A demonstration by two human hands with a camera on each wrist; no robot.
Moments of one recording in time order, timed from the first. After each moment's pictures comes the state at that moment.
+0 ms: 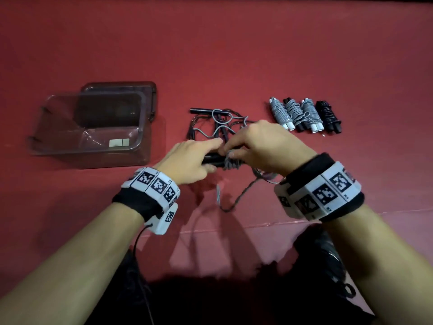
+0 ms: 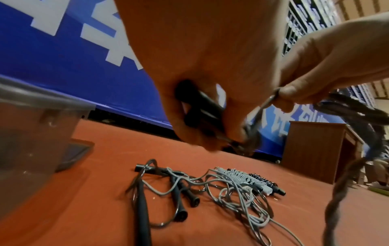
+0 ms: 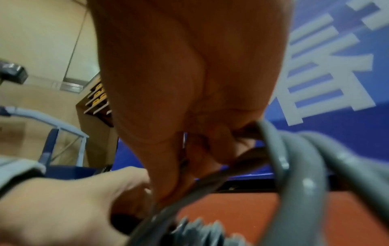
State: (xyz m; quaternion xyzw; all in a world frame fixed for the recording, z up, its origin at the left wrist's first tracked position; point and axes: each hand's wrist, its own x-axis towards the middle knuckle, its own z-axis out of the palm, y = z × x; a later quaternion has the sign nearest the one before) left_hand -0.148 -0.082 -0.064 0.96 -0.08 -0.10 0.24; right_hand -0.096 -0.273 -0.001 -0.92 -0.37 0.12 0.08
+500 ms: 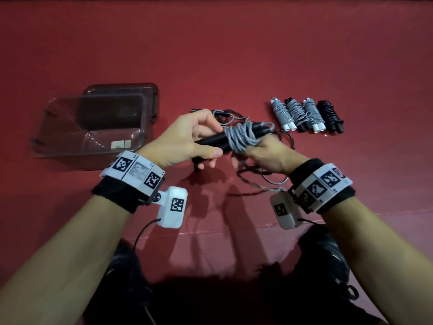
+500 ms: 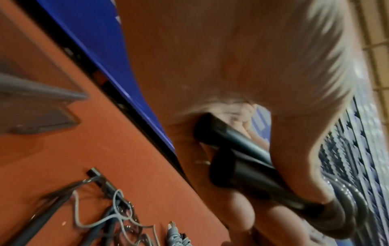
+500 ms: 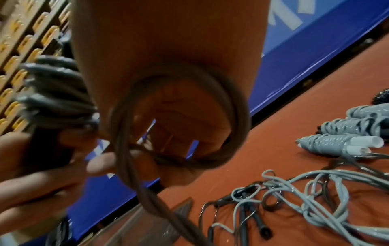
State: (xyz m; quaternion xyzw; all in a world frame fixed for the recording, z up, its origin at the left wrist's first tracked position) left_hand -0.143 -0.071 -0.019 0.75 -0.06 -0.15 0.64; right_hand -0.089 -0.286 -0.036 -0.82 -0.28 0.27 0.43
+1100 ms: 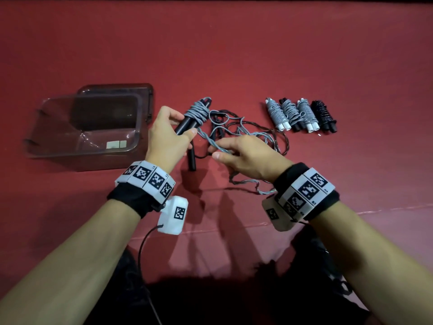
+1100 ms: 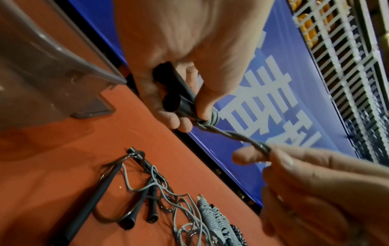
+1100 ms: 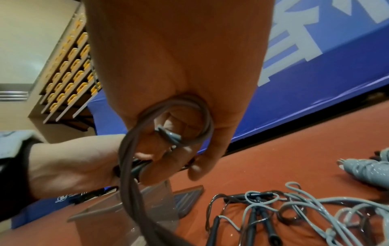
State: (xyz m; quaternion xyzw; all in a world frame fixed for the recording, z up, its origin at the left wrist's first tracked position) left_hand -0.130 -0.068 -0.068 0.82 0.19 0.11 0.53; right_hand -0.100 -0.271 -0.041 -0.87 -0.33 0.20 0.30
